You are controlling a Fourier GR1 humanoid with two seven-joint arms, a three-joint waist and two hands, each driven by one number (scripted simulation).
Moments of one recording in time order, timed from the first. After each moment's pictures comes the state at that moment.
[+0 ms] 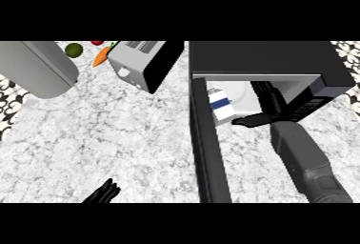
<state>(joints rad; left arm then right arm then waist) 0.57 0.12 -0.22 -2.07 0.06 -0.57 -0.21 -0.78 -0.18 -0.25 -0.25 0.01 0.27 -0.82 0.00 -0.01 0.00</state>
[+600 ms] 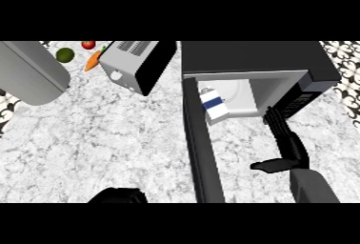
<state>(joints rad) 0.38 0.03 -0.30 -1.91 -0.09 -0.47 -0.17 -0.35 -0.20 -0.17 -0.56 0.01 0.31 -0.81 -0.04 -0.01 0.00</state>
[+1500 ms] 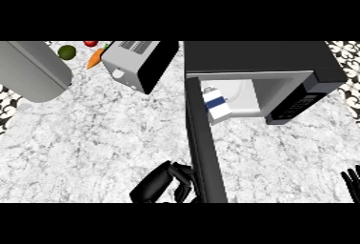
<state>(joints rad) -0.02 0.00 -0.53 -1.44 -0.25 -0.19 -0.26 0.32 -0.37 -0.23 -1.20 -0.23 0.46 -0.73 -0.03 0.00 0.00</state>
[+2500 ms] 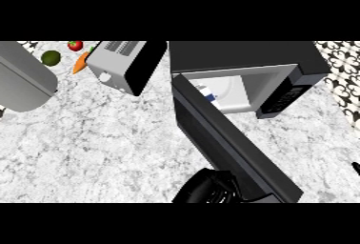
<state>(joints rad) -0.37 0.02 -1.03 -1.22 0.11 0.35 -0.14 0.43 -0.50 -0.16 -1.65 -0.52 0.60 -0.54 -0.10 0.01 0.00</state>
